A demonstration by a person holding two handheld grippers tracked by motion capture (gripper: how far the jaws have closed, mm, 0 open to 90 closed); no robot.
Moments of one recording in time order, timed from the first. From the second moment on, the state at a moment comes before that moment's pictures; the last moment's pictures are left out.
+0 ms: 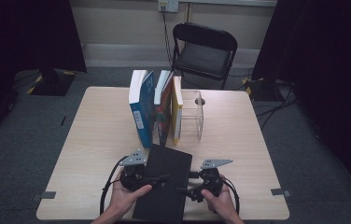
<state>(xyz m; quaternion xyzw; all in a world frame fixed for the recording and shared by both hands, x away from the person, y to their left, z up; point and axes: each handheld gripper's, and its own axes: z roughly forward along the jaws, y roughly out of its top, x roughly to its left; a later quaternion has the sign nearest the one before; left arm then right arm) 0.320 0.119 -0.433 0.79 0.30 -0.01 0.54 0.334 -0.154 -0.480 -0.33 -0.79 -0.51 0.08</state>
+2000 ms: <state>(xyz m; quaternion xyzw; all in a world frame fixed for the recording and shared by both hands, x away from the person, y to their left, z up) 0.331 0.110 -0.410 0.77 0.23 0.04 0.59 0.324 -0.140 -0.425 -0.27 -0.83 -0.47 -0.14</state>
